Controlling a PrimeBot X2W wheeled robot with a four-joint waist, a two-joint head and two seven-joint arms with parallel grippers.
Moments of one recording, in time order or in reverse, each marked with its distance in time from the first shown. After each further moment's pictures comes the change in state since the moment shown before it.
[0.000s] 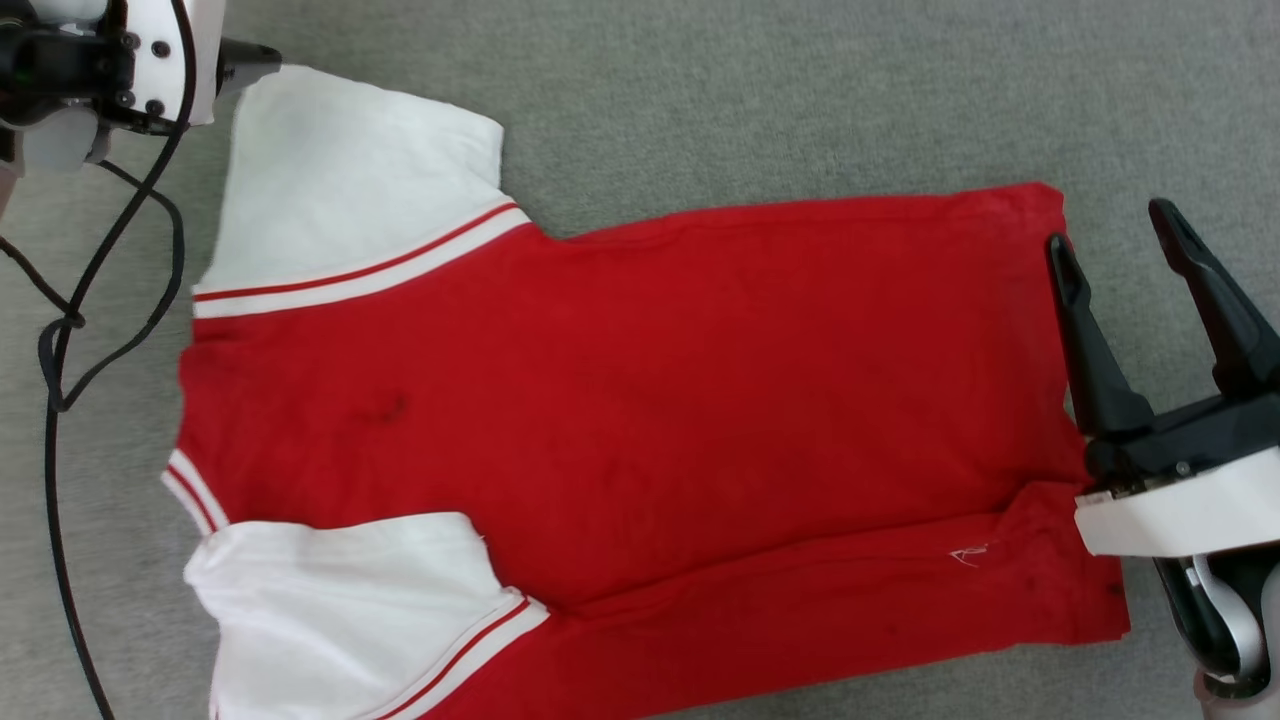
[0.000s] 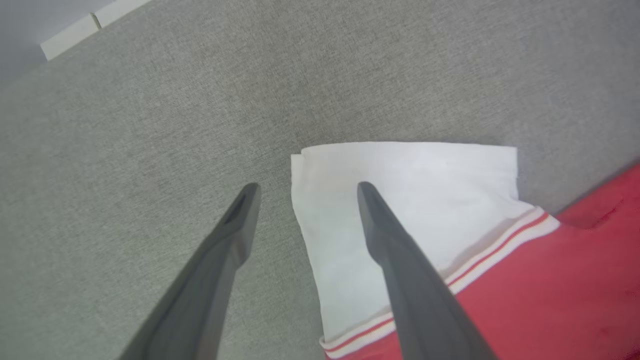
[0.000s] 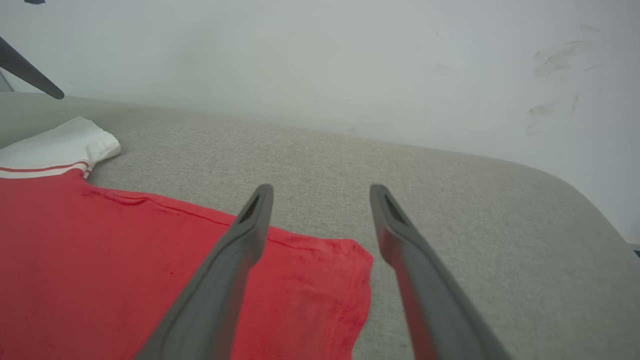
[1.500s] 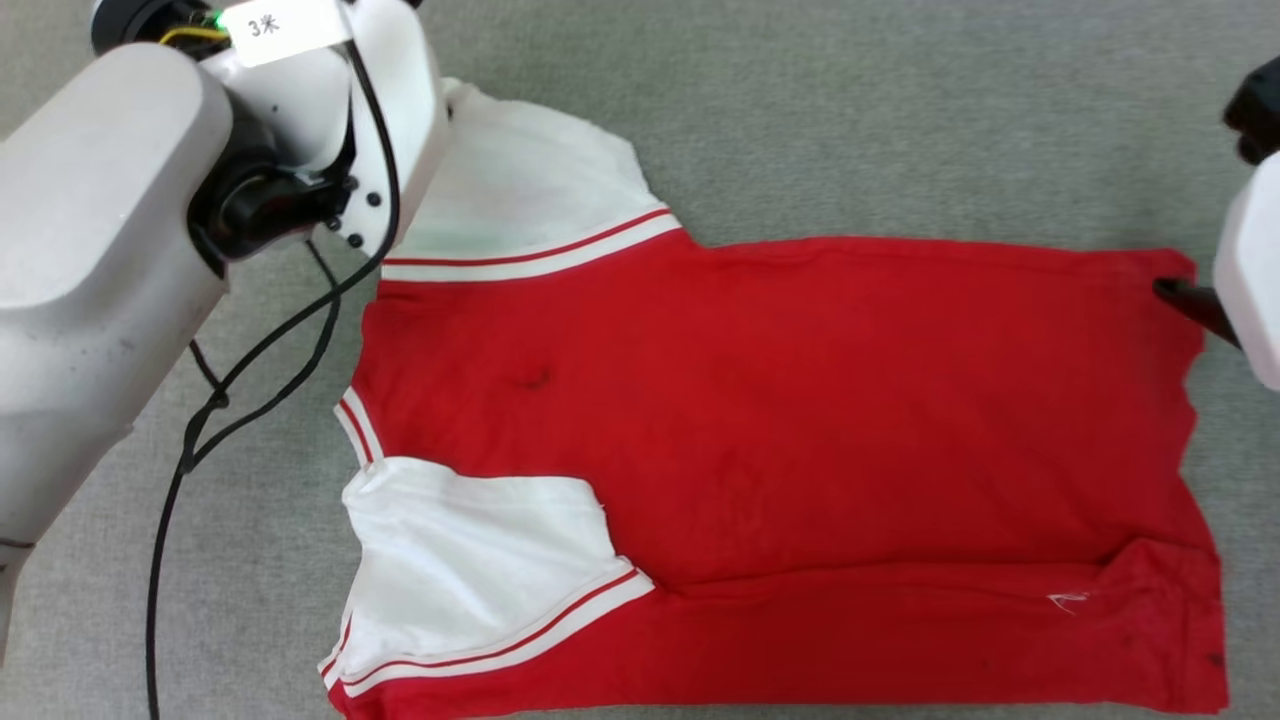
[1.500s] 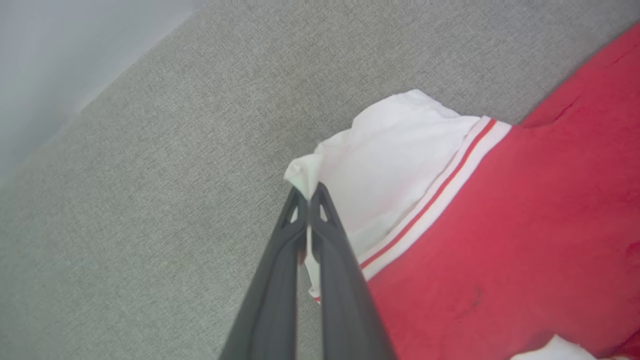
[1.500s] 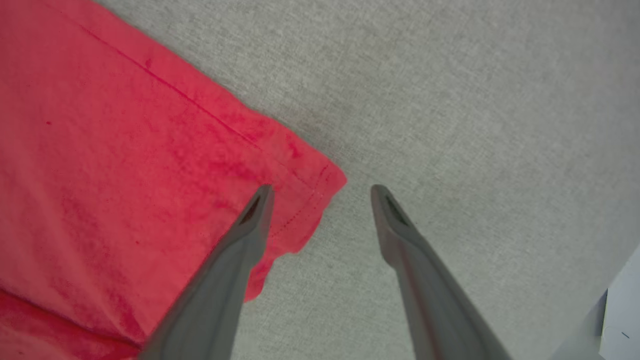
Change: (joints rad) left arm 0.091 -0.084 -0.144 -0.095 0.067 -0.112 -0.258; right arm -0.603 -0.526 0.423 0.336 0.495 0.000 1.115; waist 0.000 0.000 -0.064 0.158
